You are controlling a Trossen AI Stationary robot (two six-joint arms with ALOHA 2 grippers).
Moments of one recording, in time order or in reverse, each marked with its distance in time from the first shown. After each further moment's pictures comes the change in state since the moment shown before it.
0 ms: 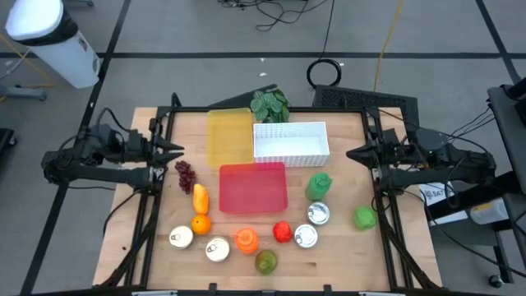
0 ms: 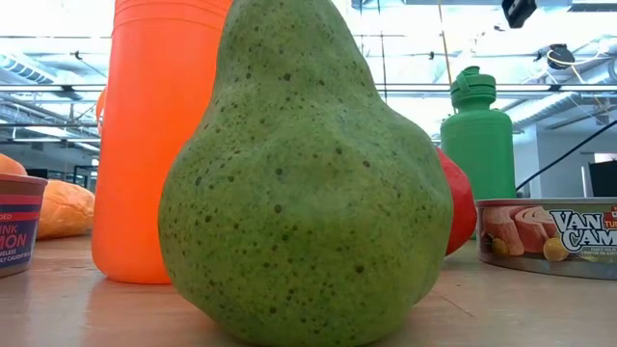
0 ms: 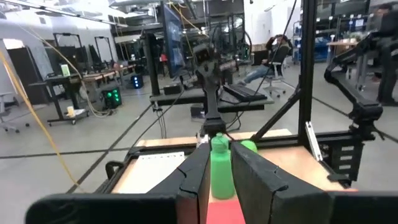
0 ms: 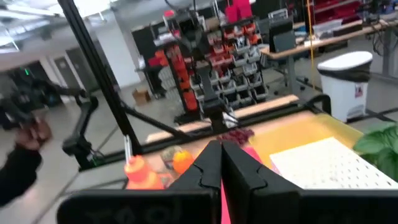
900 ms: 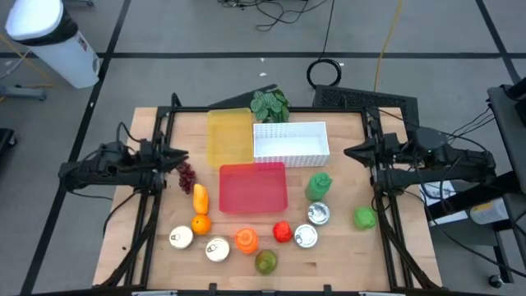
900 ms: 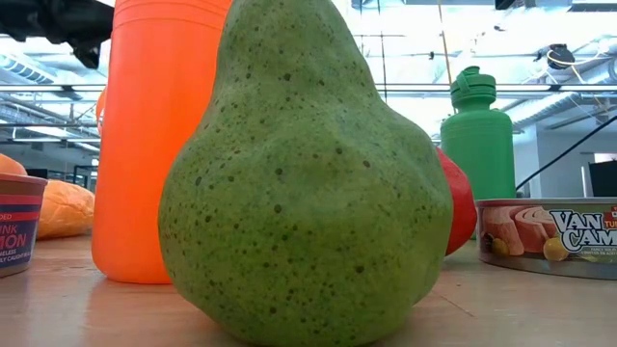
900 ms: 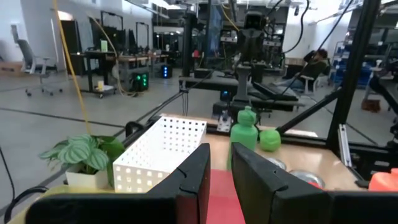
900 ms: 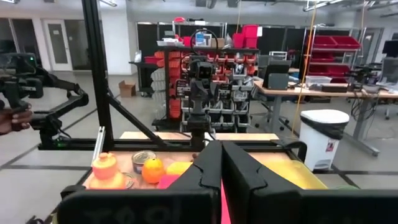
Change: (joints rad) left arm 0.000 -0.353 -0.373 0.051 -0.158 -0.162; right arm 0.002 0.044 0.000 0.109 0.001 -0.310
